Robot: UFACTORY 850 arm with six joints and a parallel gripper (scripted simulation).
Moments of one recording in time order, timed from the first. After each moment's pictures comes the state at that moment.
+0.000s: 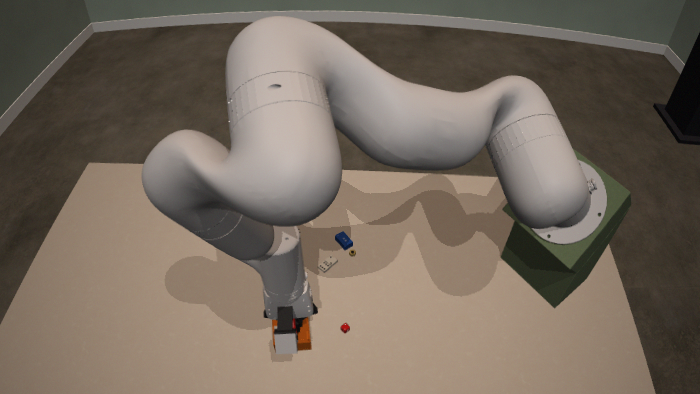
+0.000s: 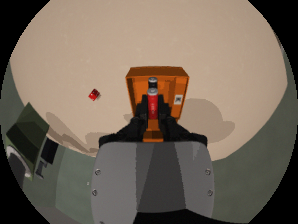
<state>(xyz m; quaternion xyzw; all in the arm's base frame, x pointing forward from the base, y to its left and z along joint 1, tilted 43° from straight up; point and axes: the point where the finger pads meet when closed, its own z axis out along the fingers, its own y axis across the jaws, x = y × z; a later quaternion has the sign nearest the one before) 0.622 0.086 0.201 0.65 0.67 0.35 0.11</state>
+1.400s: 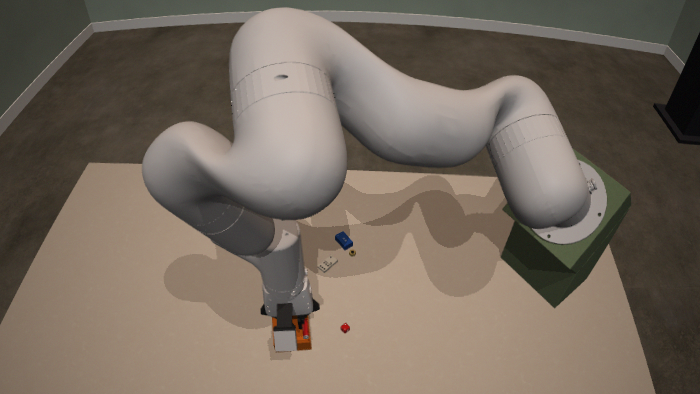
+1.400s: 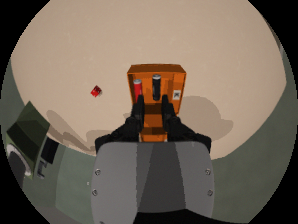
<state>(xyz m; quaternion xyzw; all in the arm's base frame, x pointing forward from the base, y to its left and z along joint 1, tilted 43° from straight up) 0.615 0.082 0.209 0.65 0.67 0.35 0.11</state>
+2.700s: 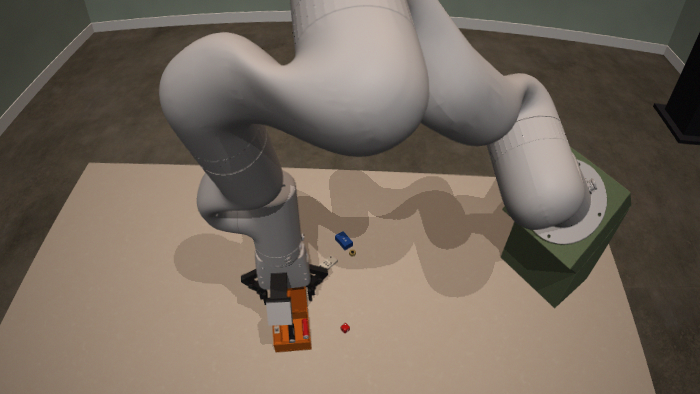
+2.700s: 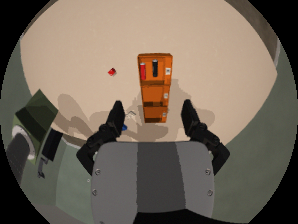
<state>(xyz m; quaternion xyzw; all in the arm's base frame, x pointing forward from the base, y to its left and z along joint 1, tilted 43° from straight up) 0.551 0.047 0.286 0.65 0.67 0.35 0.11</state>
